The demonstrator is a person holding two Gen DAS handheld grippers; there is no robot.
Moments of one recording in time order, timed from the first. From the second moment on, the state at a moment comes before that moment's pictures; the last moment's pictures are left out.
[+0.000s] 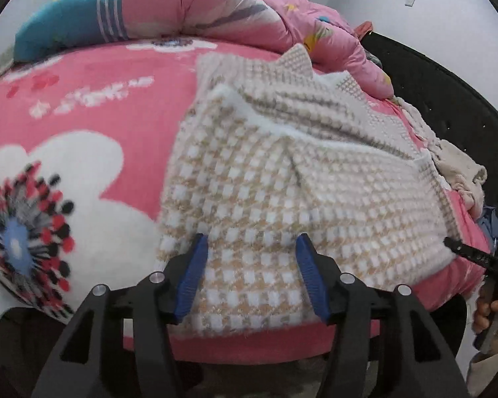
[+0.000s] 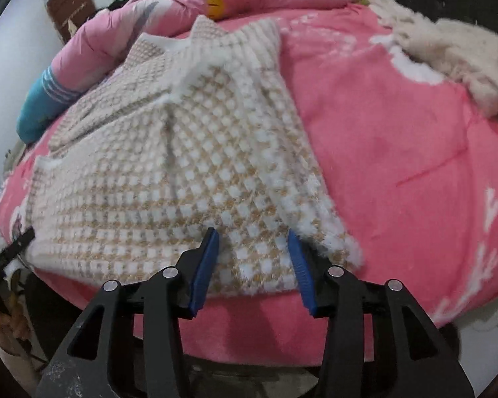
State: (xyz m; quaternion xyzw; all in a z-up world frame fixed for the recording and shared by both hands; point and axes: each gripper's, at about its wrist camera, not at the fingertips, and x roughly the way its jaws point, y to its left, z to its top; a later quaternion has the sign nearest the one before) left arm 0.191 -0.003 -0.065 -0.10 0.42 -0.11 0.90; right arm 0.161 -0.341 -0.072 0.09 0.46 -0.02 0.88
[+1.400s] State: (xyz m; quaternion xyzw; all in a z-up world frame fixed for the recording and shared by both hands) left arm 0.260 -0.083 -0.067 -0.02 0.44 -0.07 0.90; right arm 0.260 -0.234 -0.082 0.10 0.49 0.05 0.86
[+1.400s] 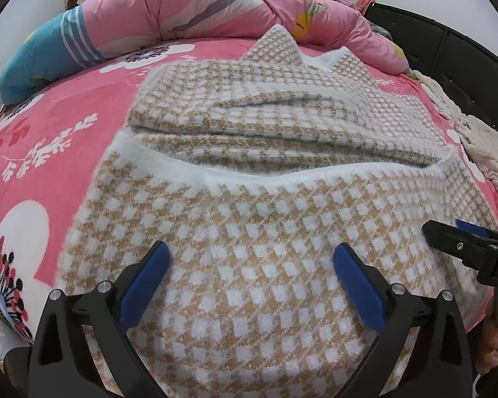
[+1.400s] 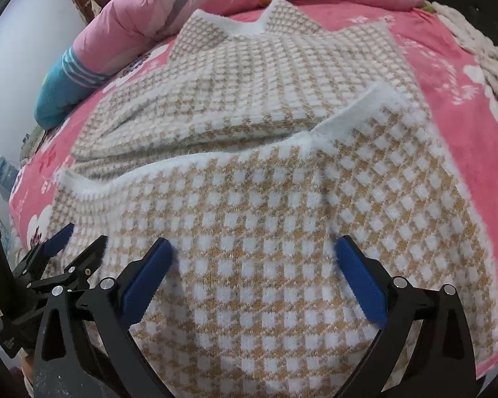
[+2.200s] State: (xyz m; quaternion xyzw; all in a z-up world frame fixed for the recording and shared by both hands) left arm 0.264 -0.082 -0.069 -0.02 0.45 -0.06 0.89; right arm 0.273 -0.250 -0.075 0.11 0.51 0.06 0.85
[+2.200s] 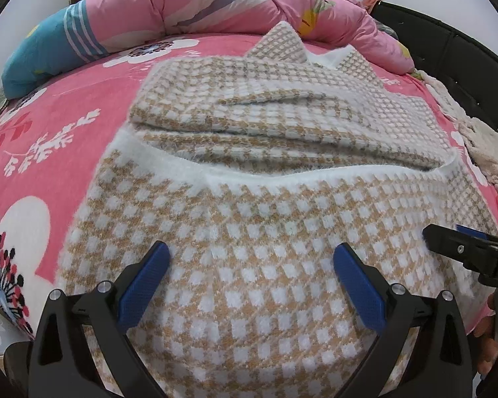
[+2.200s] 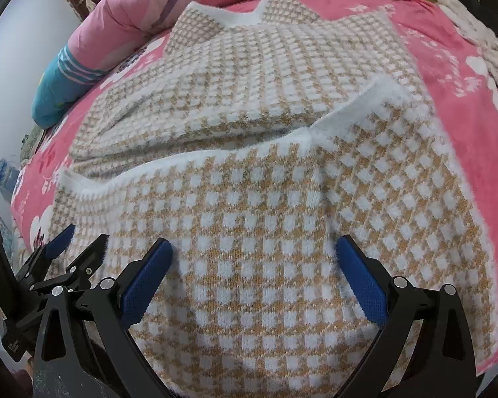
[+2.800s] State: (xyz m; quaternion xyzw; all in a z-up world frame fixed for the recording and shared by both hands) left arm 0.267 -0.083 -0.068 -0.02 0.46 -0.06 0.89; right arm 0.272 -0.245 -0.075 0.11 0.51 0.05 0.85
